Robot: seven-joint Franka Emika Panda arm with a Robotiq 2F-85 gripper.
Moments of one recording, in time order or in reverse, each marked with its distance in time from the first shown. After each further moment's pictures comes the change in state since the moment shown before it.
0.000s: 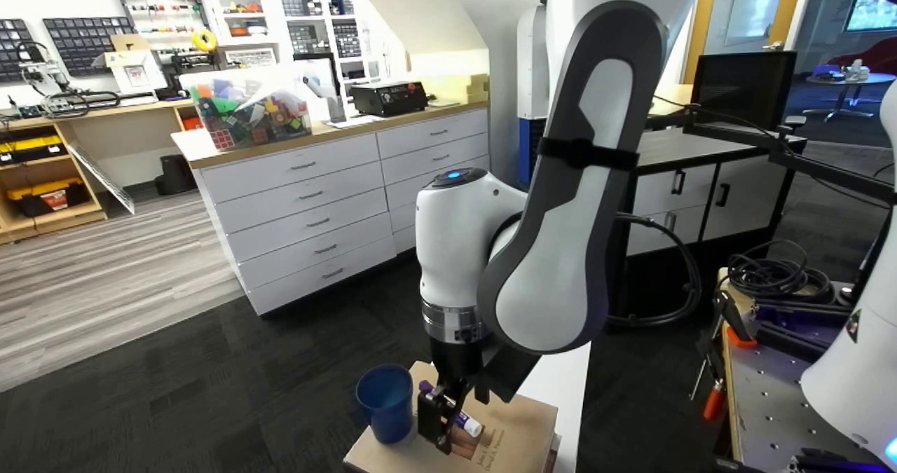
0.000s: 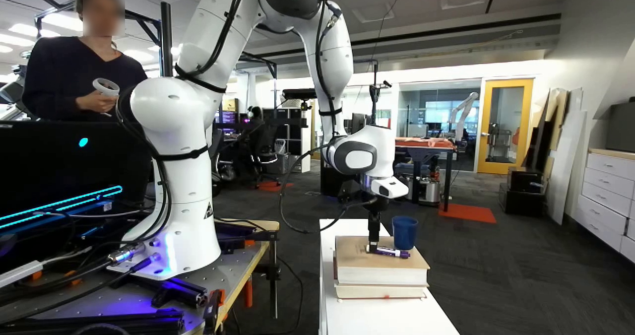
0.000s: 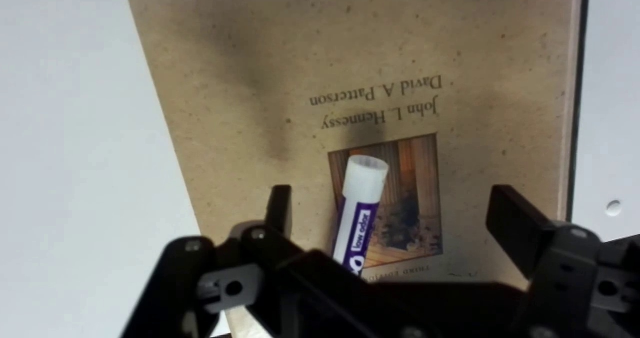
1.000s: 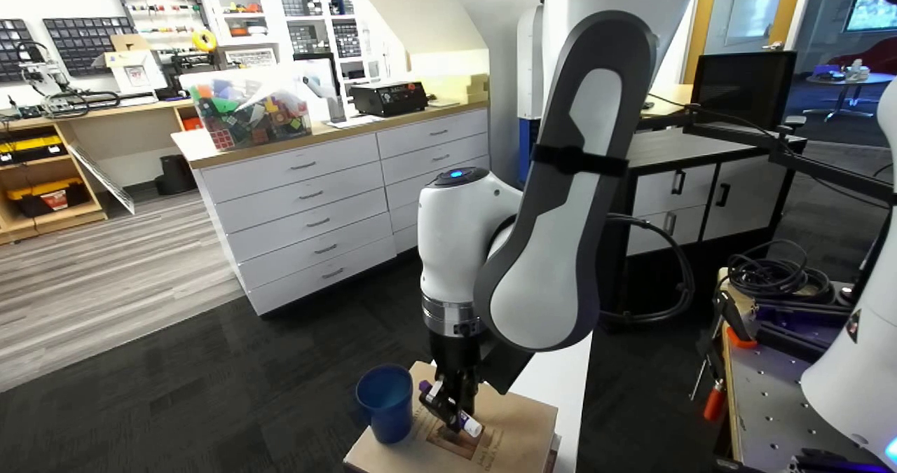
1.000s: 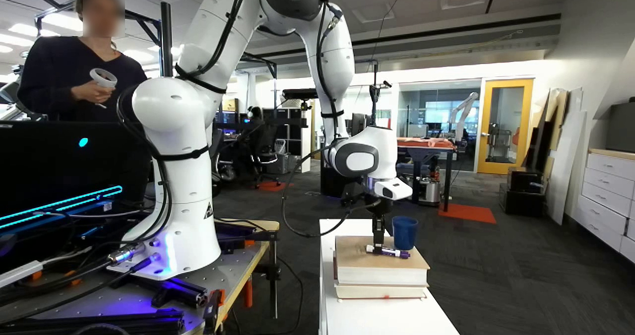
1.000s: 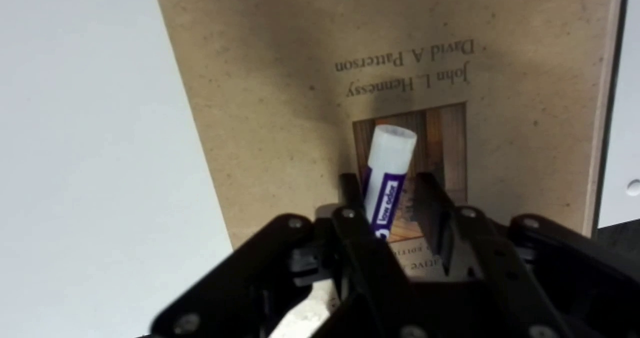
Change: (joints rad) arm 0.030 0.010 -0.050 0.007 0.018 0.030 -0.029
